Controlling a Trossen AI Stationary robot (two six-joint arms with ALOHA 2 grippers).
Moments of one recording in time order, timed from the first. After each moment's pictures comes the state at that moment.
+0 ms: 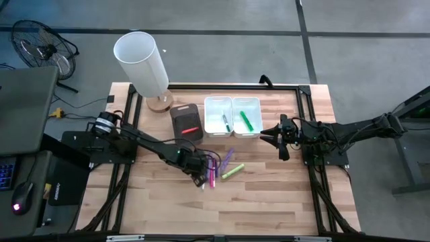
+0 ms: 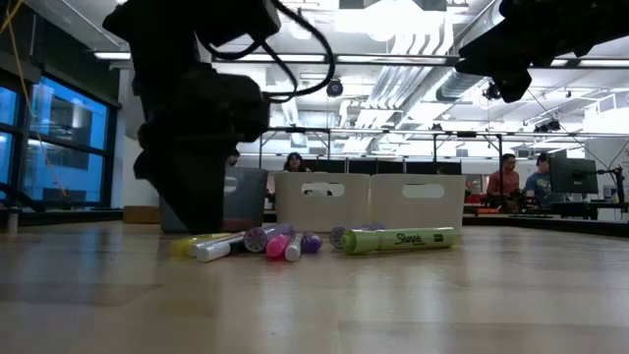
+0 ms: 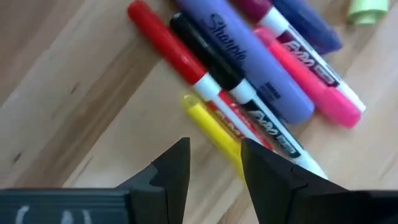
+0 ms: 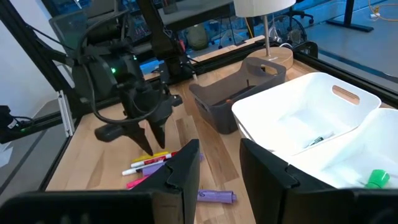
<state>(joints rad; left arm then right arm) -0.28 1.77 1.05 -0.47 -0.06 -0.97 0.13 0.61 0.39 0.00 0.26 0.36</state>
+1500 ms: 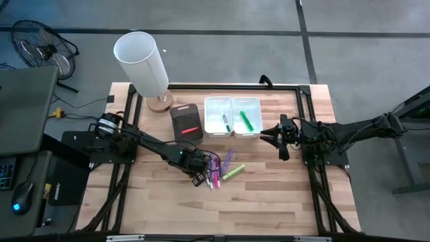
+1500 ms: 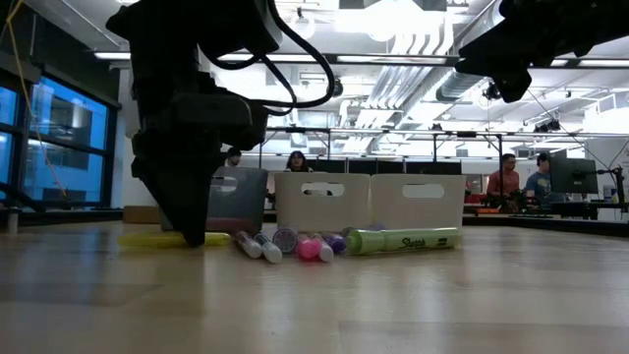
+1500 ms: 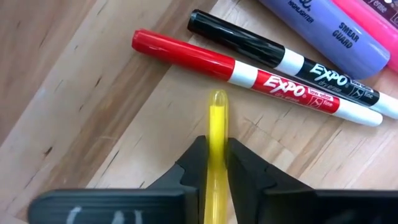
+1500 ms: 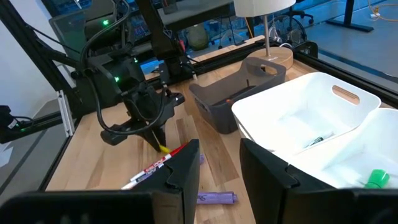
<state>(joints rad) -0.28 1.82 1.06 -0.58 -0.05 -0.92 0.13 0.61 0.39 0.01 0.26 0.36</state>
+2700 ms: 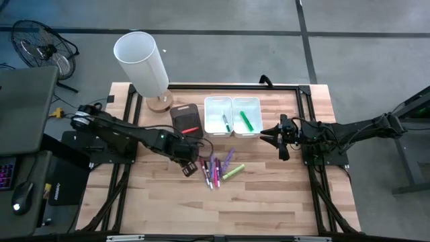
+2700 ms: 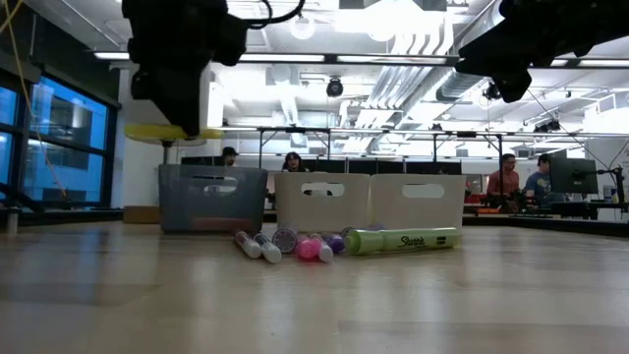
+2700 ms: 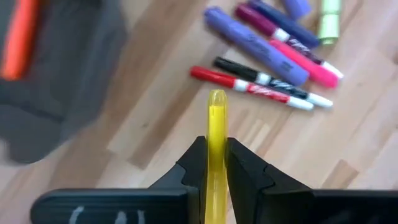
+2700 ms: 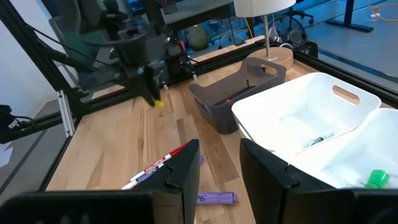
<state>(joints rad) -0.24 1.49 1.14 -0.85 -0.12 -0.84 0.13 0.61 0.39 0.01 0.26 0.36</state>
